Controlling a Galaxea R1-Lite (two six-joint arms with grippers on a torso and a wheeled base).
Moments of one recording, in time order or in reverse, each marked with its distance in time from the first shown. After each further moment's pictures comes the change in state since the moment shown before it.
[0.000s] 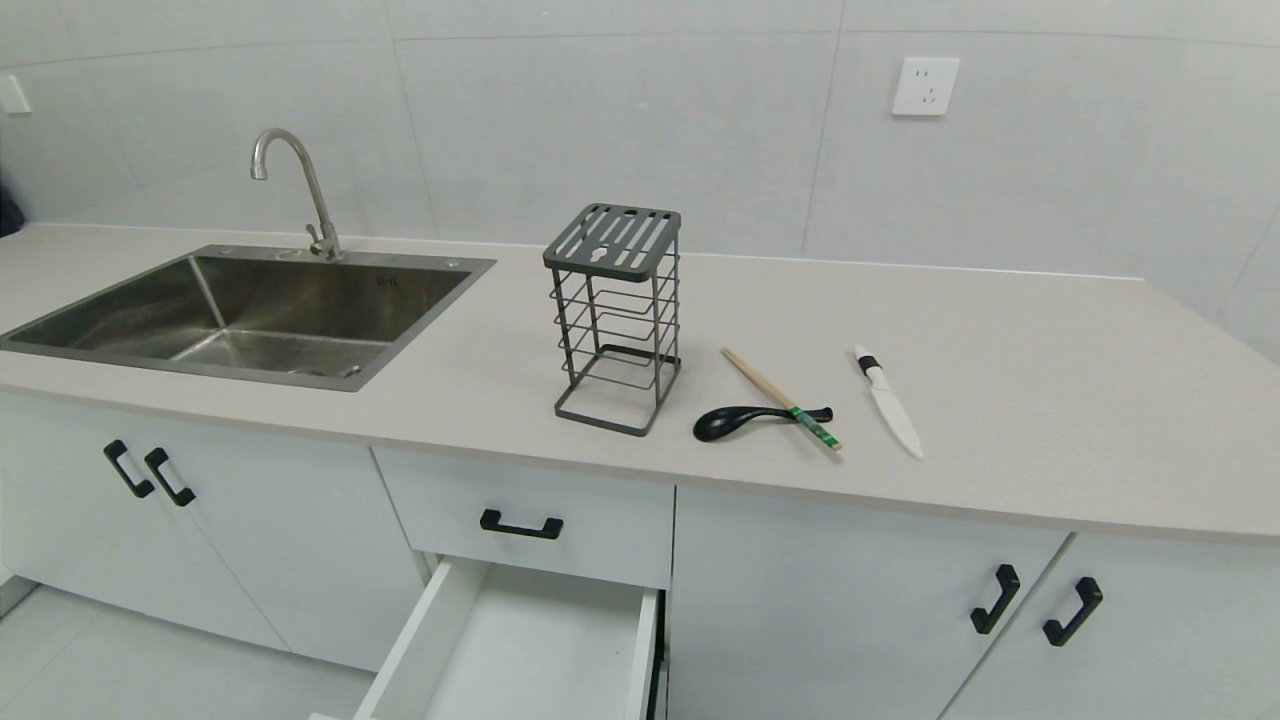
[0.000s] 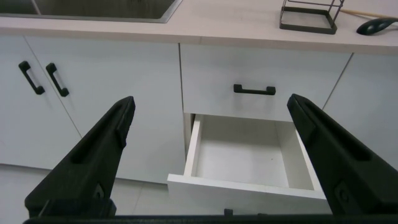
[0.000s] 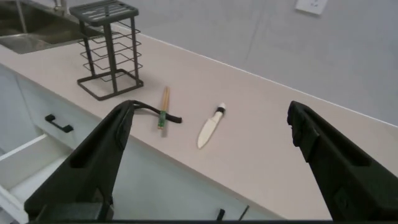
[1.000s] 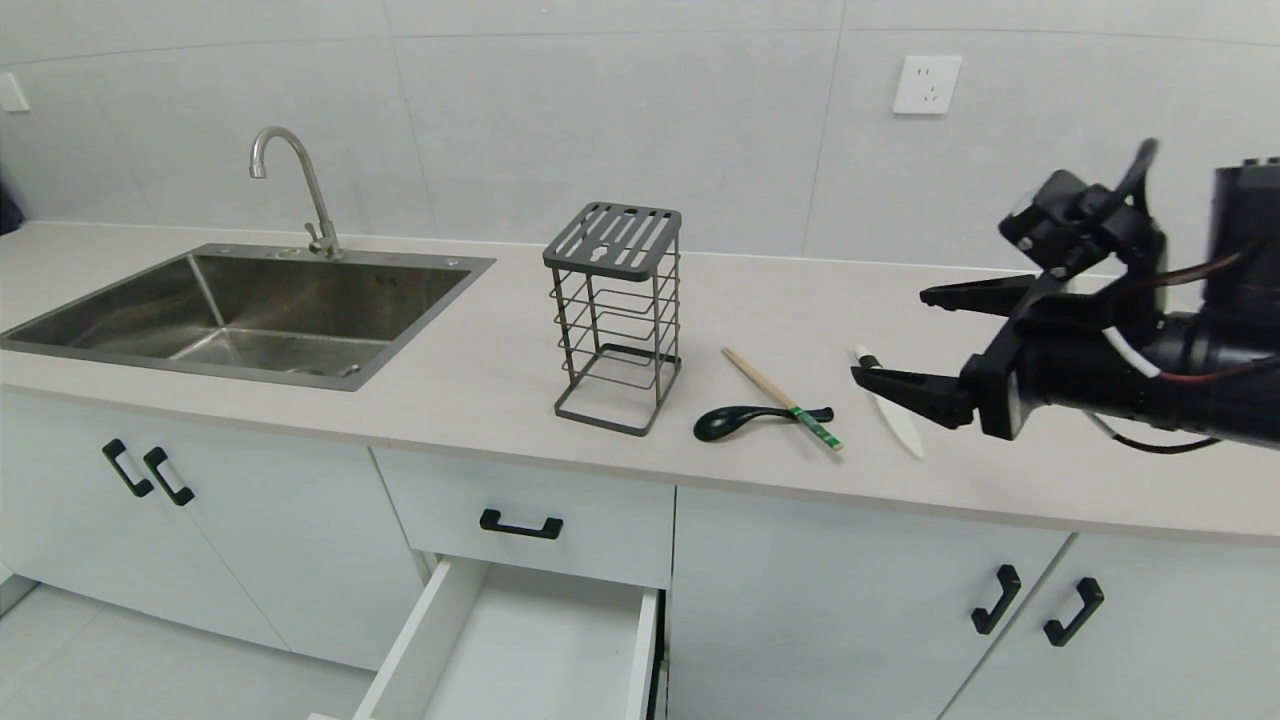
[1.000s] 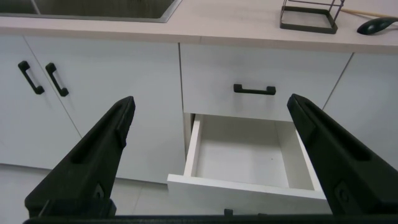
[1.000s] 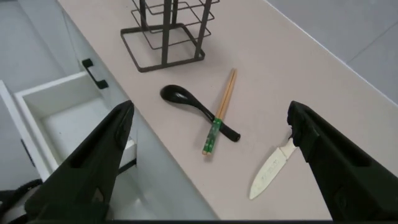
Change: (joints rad) left arm 0.000 0.000 0.000 0.000 0.000 0.000; right arm 0.417 0.726 -0.363 -0.003 -0.186 -0.198
